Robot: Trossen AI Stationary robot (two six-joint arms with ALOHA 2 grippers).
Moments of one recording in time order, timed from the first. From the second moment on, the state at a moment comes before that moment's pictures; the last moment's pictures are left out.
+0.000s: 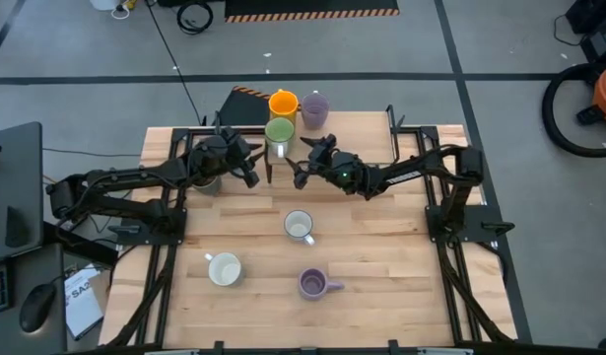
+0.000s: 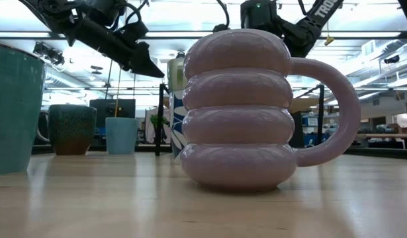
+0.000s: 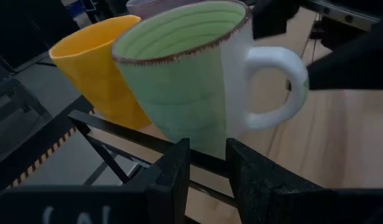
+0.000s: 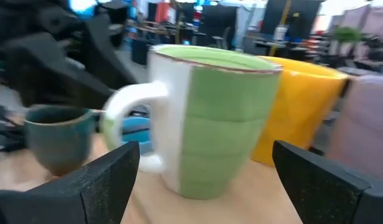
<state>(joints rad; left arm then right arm) 0.41 1.11 0.60 0.19 -0.22 0.19 -0.18 1.81 0.95 0.84 0.49 -0.10</state>
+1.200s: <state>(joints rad) -0.05 0.94 0.60 -0.19 -0.09 -0.36 0.17 1.53 1.08 -0.16 0.32 0.05</state>
